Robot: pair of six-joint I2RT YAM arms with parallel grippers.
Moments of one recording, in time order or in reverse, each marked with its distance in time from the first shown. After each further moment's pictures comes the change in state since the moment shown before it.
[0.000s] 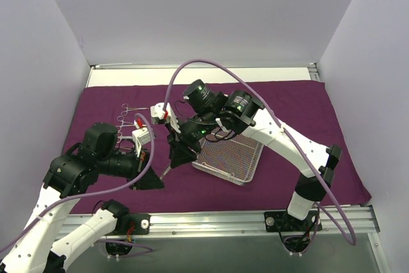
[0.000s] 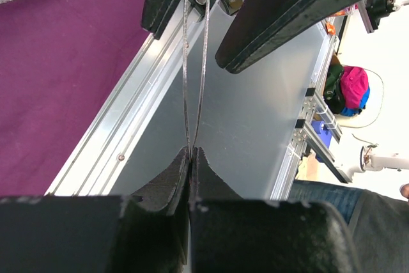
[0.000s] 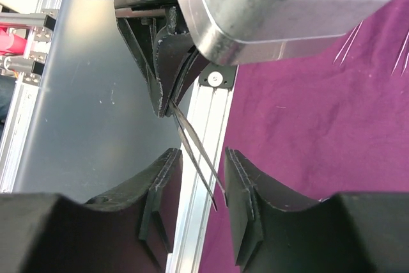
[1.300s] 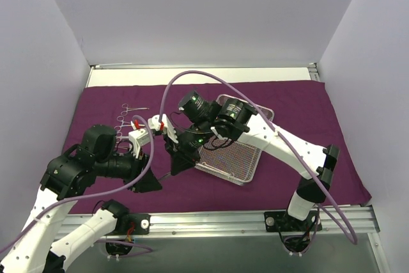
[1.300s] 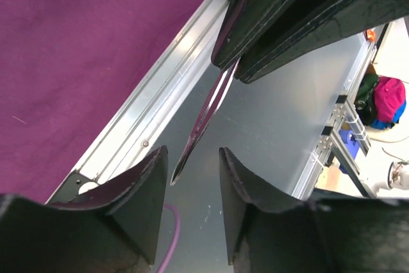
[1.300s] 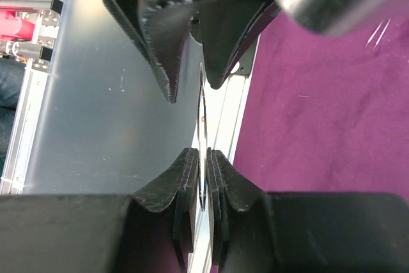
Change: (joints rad) left arm -0.008 -0.004 0.022 -0.074 -0.129 0.029; right arm 0.036 -0.013 -0.099 0.023 0.006 0.013
